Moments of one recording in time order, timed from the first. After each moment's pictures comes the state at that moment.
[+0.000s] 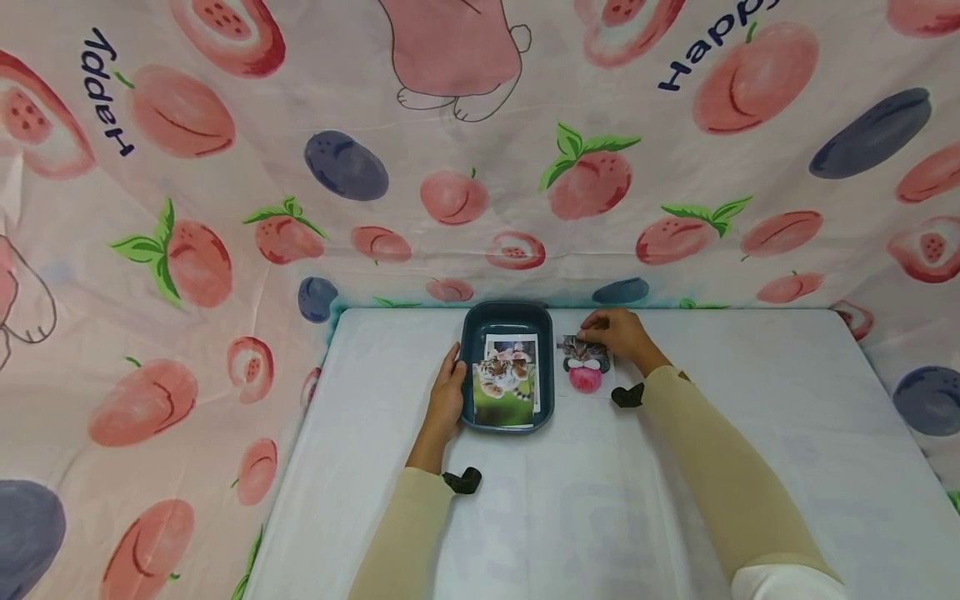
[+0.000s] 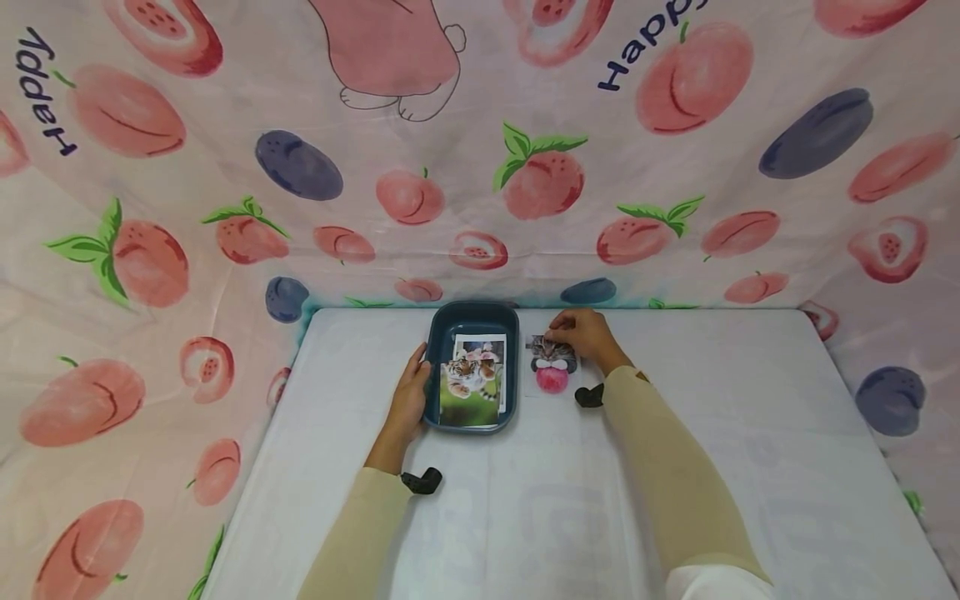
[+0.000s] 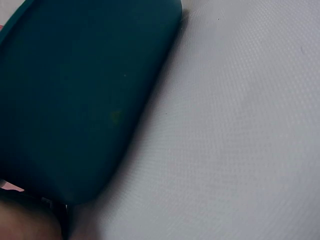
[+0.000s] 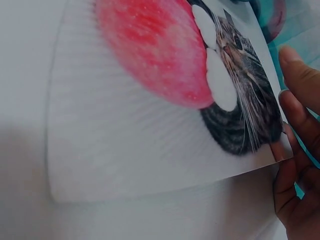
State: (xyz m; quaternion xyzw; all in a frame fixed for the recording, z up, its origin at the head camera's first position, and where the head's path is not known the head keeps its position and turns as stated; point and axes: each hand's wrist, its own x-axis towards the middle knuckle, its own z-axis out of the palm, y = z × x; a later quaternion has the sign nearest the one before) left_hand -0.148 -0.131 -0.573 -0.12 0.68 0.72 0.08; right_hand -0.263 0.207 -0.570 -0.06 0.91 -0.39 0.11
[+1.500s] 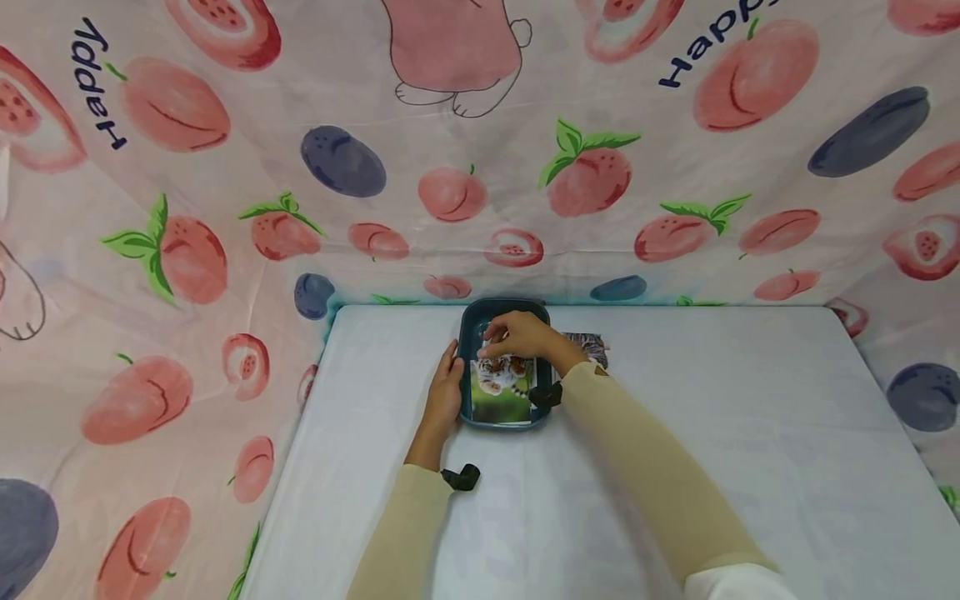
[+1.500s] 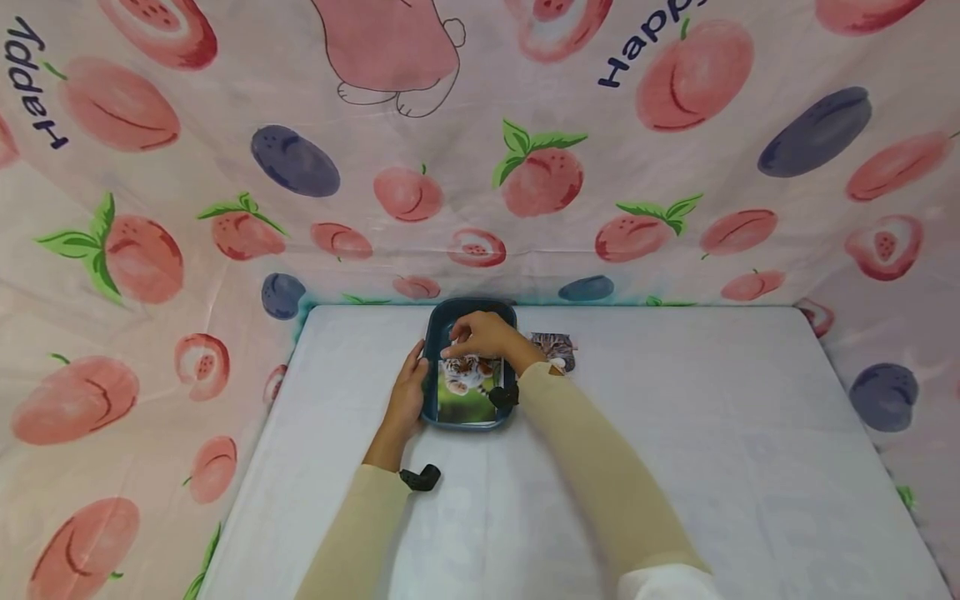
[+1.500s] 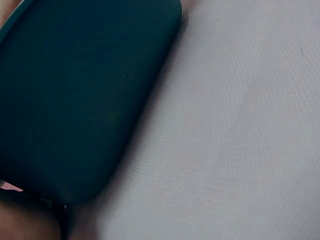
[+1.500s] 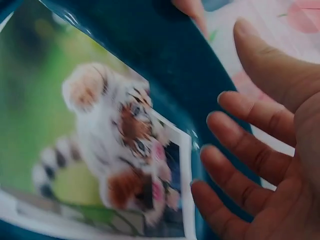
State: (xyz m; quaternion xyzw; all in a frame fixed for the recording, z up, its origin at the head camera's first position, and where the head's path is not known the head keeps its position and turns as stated) left_hand -0.150 -0.131 -0.575 -0.11 0.70 0.70 0.08; right_hand -0.251 0.059 -0.506 -0.25 0.87 -0.34 0.23
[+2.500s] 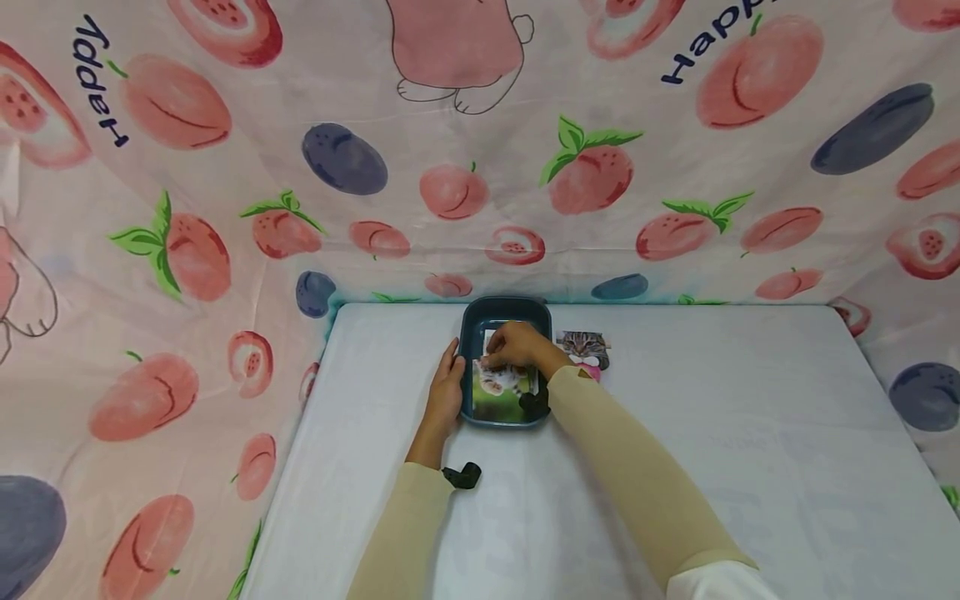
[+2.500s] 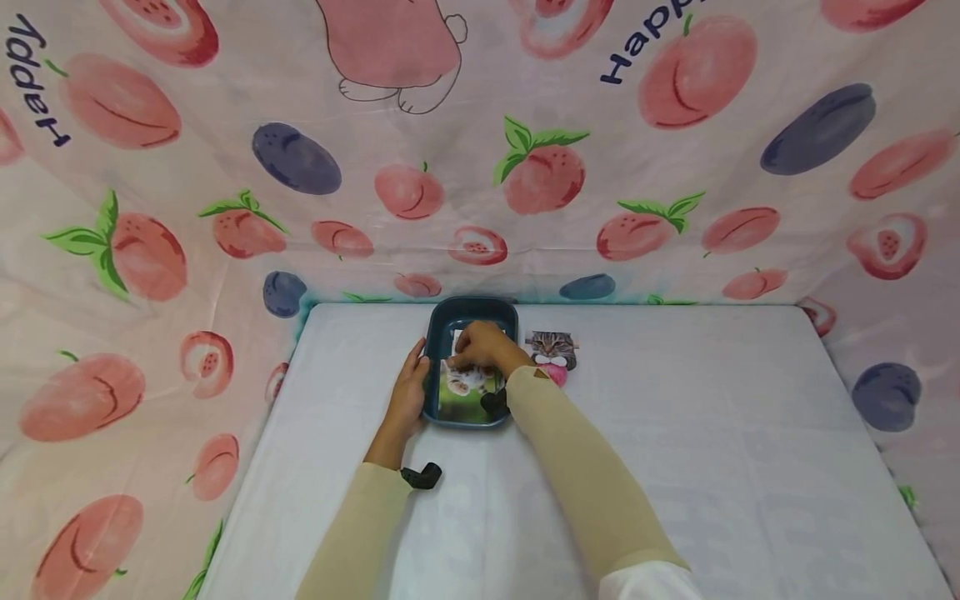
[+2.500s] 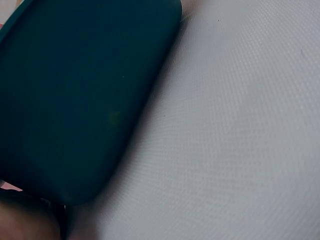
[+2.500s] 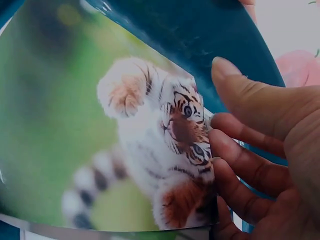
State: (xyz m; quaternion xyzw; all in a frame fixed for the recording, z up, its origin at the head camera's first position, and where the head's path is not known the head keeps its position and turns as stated) left_hand -0.149 -0.133 -0.575 -0.12 0.70 0.70 0.08; right_hand -0.248 0.044 -0.532 -0.22 0.89 -0.31 0.24
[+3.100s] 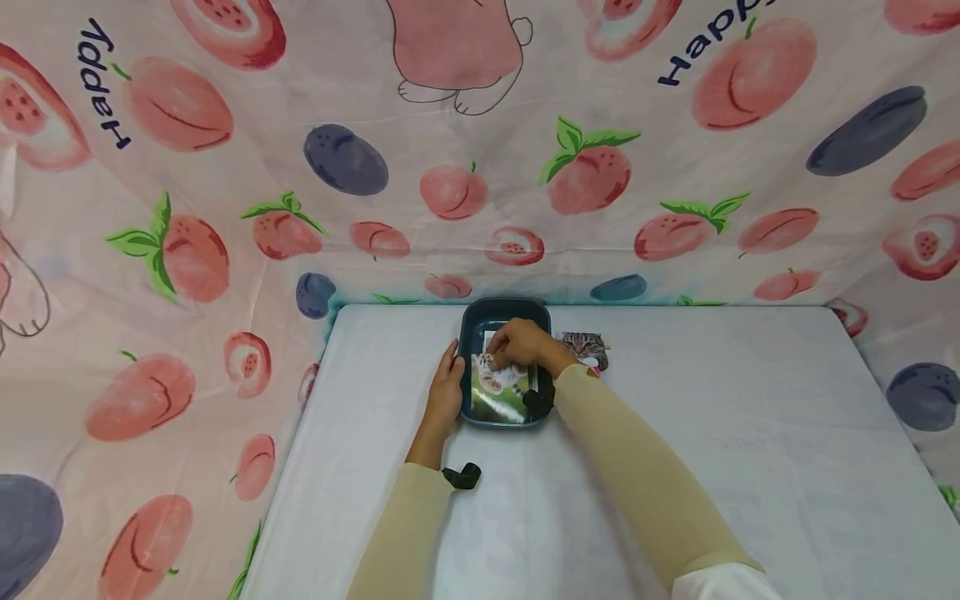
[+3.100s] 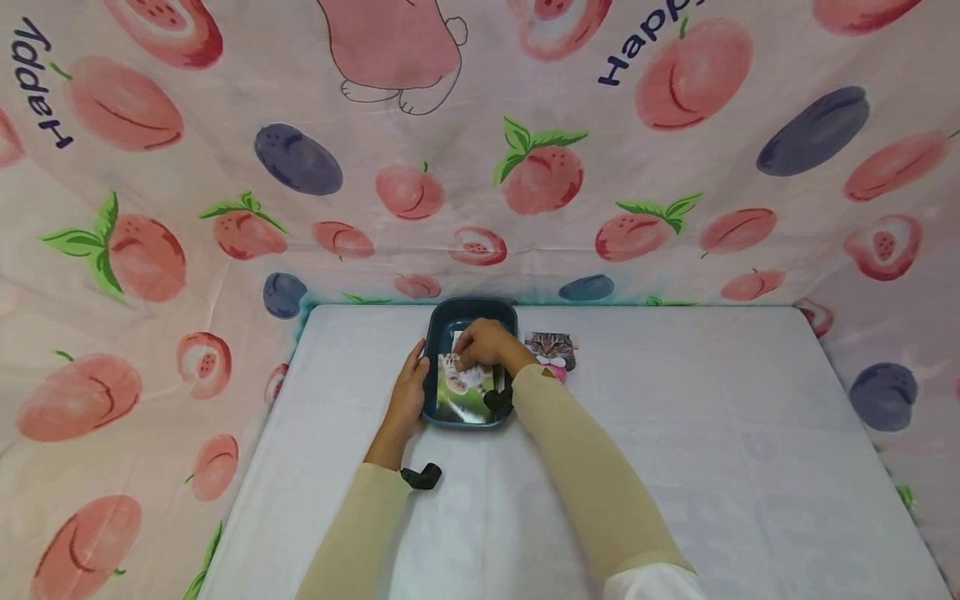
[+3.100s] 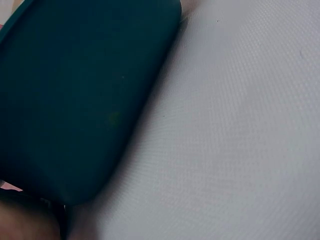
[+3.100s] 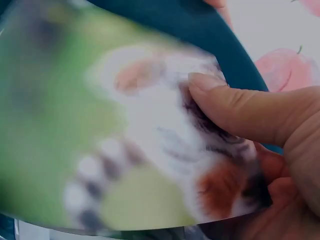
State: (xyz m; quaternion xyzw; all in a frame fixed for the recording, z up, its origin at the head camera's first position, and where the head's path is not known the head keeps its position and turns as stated) left_hand -0.148 -0.133 -0.576 -0.12 0.70 0.70 0.08; right_hand -0.246 0.052 -0.523 -0.20 0.88 -0.35 0.26
